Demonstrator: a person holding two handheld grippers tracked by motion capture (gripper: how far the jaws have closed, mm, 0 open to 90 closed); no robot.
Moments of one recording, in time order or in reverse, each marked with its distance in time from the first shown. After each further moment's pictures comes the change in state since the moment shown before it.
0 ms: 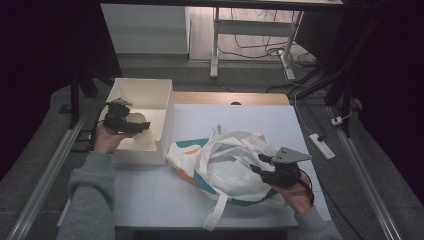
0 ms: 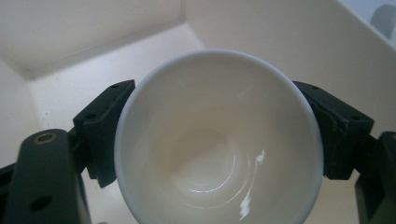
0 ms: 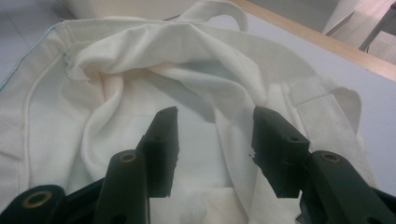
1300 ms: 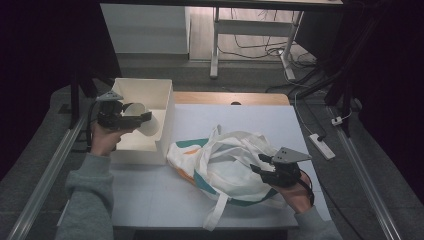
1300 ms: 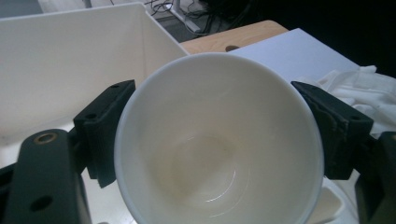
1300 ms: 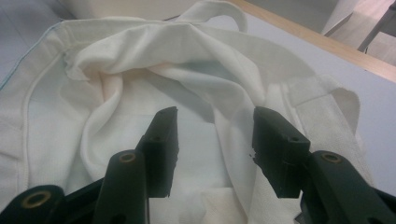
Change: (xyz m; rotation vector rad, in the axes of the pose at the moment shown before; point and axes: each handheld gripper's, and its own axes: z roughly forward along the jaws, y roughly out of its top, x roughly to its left) left arm -0.023 0.010 -0.043 -0.266 -0.124 0.009; right arm 0.000 0.000 0.000 -0.001 -0.003 -0.002
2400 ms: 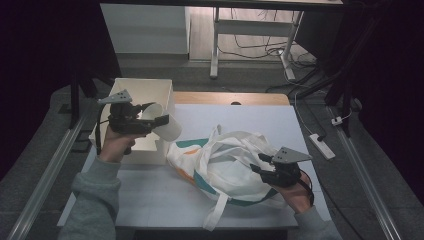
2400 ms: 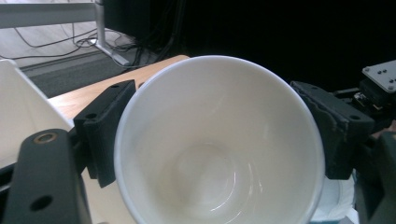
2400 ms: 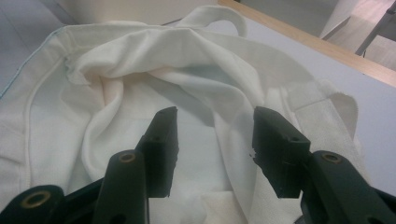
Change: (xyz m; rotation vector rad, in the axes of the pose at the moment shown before) left arm -0.056 0.018 -0.006 -0.116 -0.291 0.056; right arm 0.001 0.002 -0.001 -0.015 -0.002 -0.002
